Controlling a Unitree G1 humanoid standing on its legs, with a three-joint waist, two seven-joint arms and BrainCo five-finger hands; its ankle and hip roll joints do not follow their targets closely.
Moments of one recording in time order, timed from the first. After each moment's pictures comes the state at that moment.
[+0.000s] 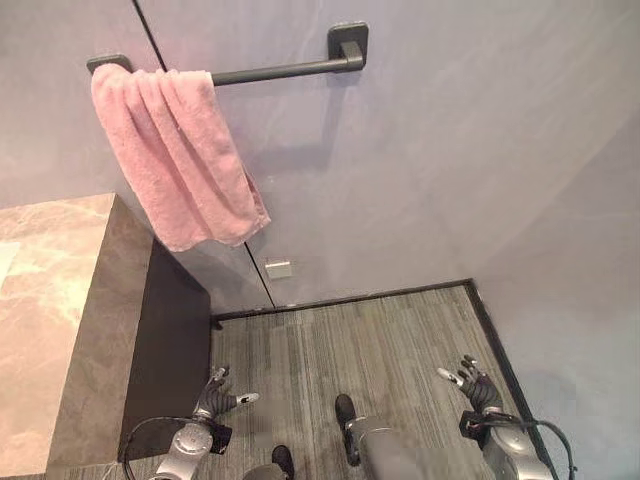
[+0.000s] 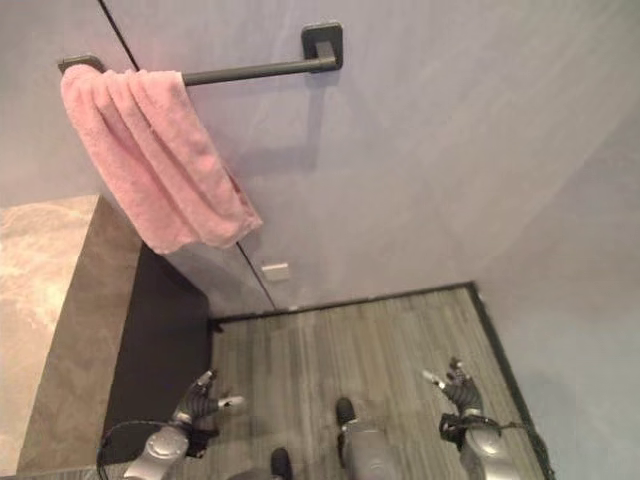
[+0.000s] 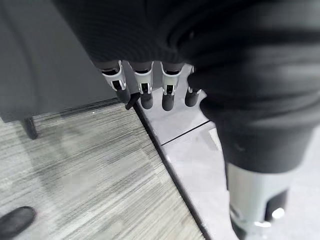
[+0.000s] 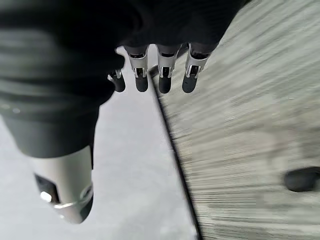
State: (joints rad) left arm -0.04 0.34 -0.28 0.84 -0.11 -0.17 0.14; right arm 0.07 -0.38 0.10 0.63 0.47 -0.15 -0.06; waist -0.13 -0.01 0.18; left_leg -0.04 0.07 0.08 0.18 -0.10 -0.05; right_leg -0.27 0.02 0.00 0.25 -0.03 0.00
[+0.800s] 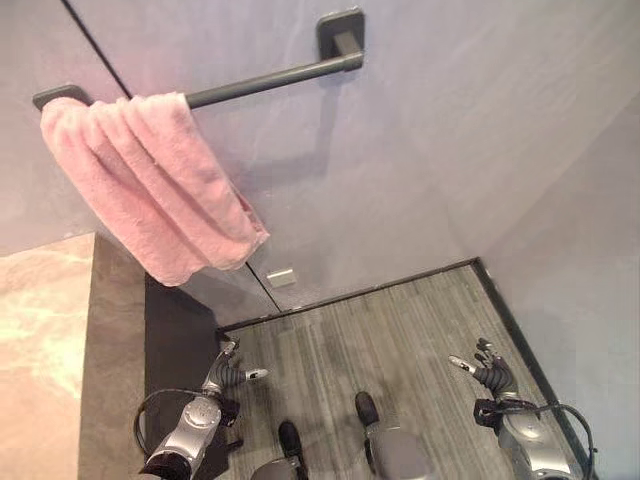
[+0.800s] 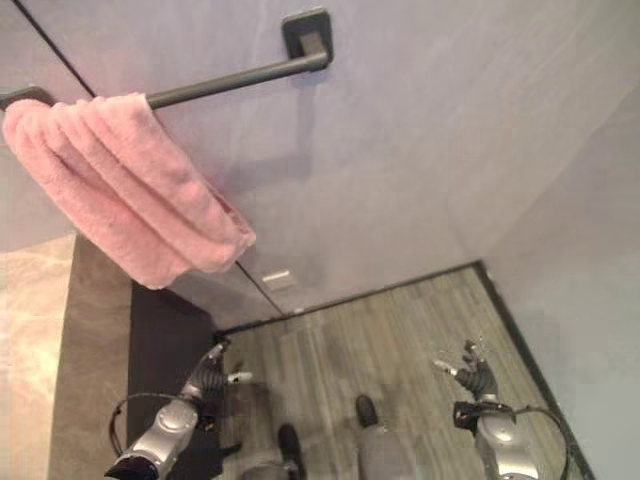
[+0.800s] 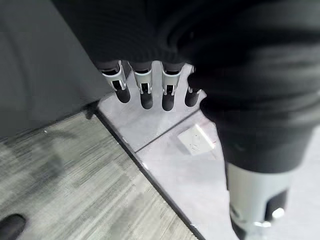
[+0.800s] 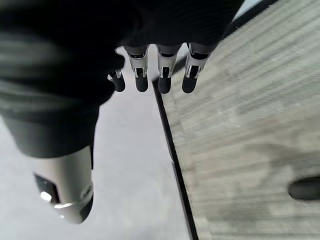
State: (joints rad) left arm -0.11 0.35 -0.32 0.81 -0.11 -0.17 0.15; right arm 0.06 -0.42 0.07 0.60 0.35 -0.13 -0.10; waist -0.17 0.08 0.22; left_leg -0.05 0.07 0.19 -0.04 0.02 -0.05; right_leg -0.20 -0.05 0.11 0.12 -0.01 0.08
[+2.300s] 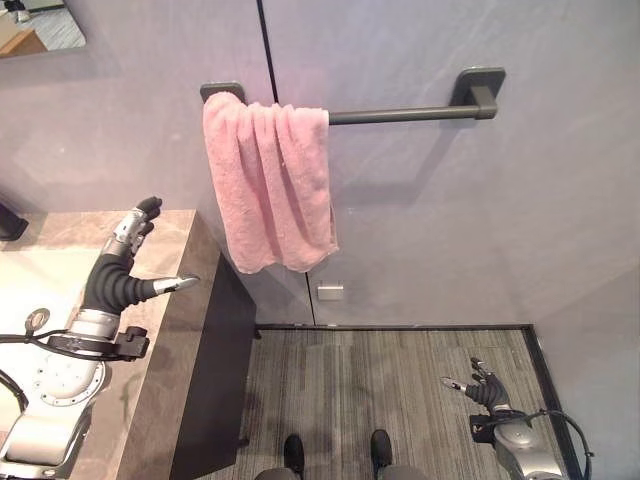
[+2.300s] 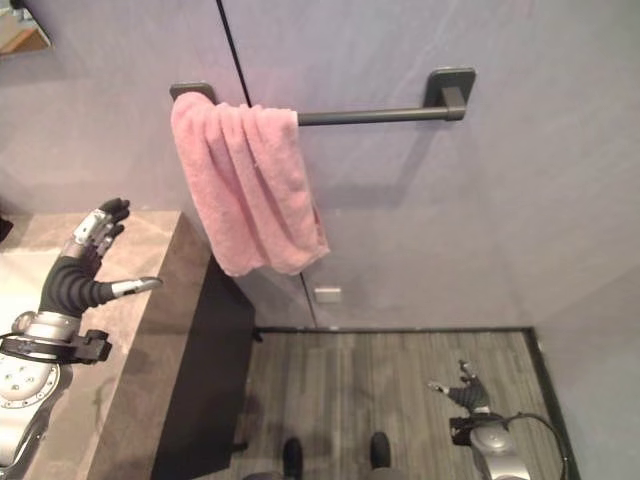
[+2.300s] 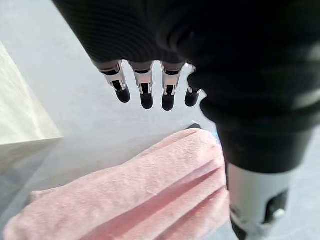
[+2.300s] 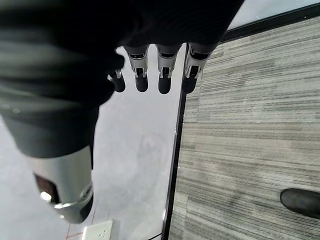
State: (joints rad) left arm 0.19 0.80 0.16 -0.26 -0.34 -0.22 0.08; right arm 0.05 -0.43 0.09 0.69 0.21 -0.07 -0.13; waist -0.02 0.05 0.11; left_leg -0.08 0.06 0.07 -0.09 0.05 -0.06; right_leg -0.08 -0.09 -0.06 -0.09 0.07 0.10
